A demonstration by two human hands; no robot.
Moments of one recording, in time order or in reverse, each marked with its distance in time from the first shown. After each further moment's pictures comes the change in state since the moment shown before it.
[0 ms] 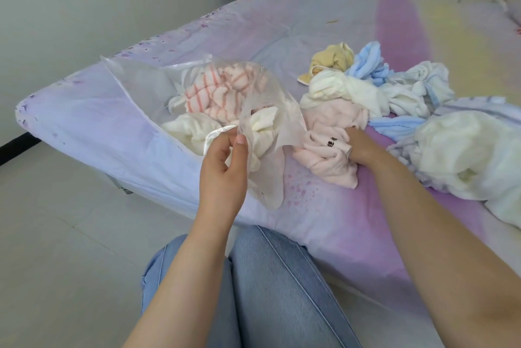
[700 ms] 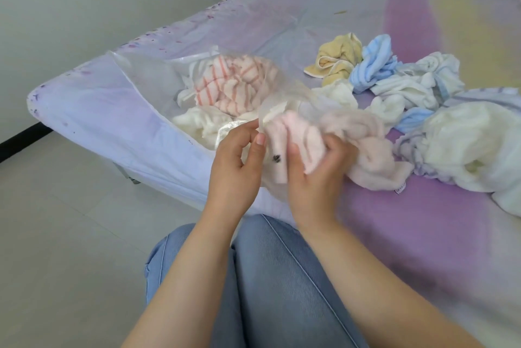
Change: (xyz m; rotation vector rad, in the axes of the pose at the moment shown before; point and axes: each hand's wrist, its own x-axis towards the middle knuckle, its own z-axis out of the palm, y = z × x) left_hand -0.014 0.006 -0.003 0.071 -0.120 0.038; right_hand -0.141 -0.133 0.083 0.640 1.009 -0.246
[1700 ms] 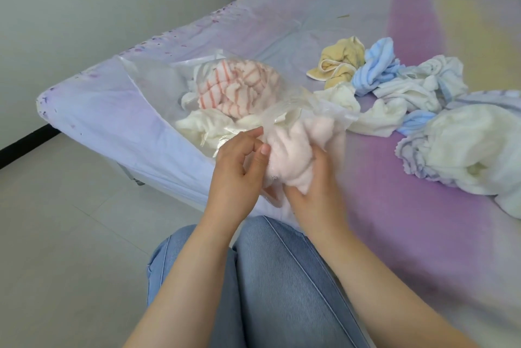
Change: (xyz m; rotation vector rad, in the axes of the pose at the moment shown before) left_hand -0.003 -0.005 -0.002 0.094 -0.027 0.059; right_hand -0.006 0.014 -0.023 -0.004 -0.493 0.163
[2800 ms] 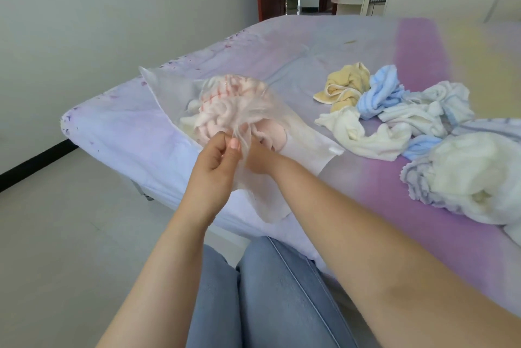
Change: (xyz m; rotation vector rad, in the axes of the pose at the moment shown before) left_hand 0.023 0.018 -0.040 -0.149 0.014 -0.145; right_hand 0.126 -0.043 0.088 -0.428 -0.680 -0.112
